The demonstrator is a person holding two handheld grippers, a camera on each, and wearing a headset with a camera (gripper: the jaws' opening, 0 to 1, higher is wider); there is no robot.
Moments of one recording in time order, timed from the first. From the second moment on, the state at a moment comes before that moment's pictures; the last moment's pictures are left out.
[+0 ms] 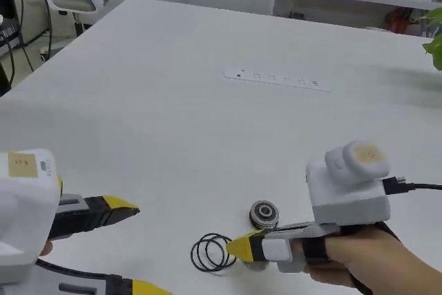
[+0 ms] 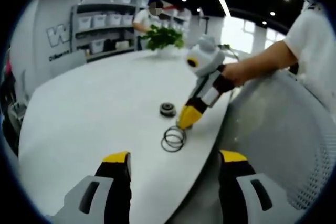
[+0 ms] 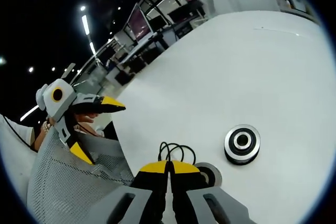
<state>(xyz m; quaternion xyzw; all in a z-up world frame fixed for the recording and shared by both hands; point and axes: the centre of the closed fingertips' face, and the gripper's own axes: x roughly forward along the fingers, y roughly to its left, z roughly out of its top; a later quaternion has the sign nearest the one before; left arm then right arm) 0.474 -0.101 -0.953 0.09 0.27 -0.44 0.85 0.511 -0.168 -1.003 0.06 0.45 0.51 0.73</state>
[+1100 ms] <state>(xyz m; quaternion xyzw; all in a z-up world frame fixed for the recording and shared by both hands) 0.473 -0.099 -0.954 0.09 0.27 -0.44 0.85 0.520 -0.170 -1.004 -0.05 0.40 0.53 0.75</state>
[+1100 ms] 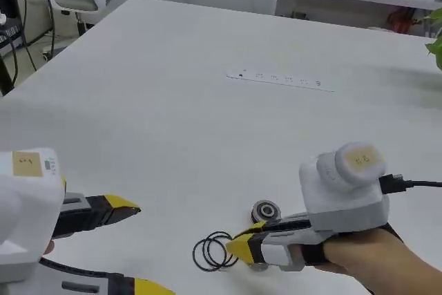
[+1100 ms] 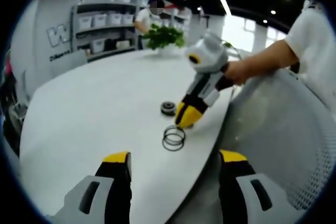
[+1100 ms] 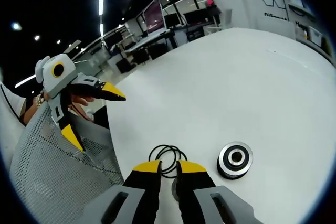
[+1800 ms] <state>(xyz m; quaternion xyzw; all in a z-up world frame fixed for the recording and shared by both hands) 0.474 -0.100 -0.948 0.09 0.26 -0.44 0.86 0.547 -0.181 -0.979 -0.04 0.35 0.51 0.78</state>
